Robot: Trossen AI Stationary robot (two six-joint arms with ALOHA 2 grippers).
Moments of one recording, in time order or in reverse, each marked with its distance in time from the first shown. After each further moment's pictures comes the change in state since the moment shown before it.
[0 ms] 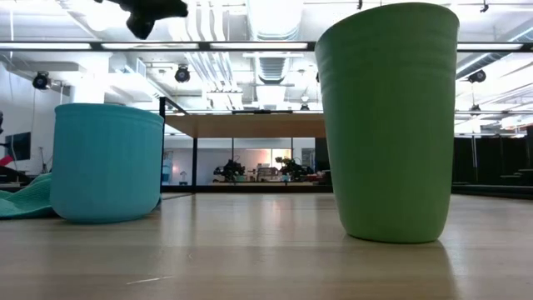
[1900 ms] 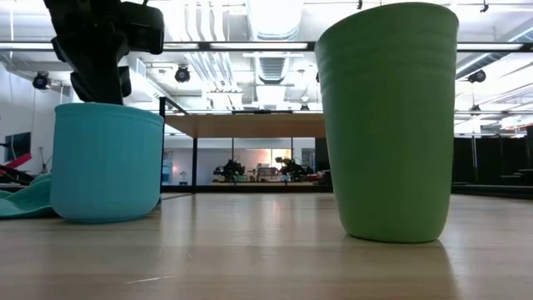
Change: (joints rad) left arm -0.492 0.520 0.034 -0.356 -0.025 -0.709; right arm 0.519 0.330 -0.003 0.341 0.063 0.172
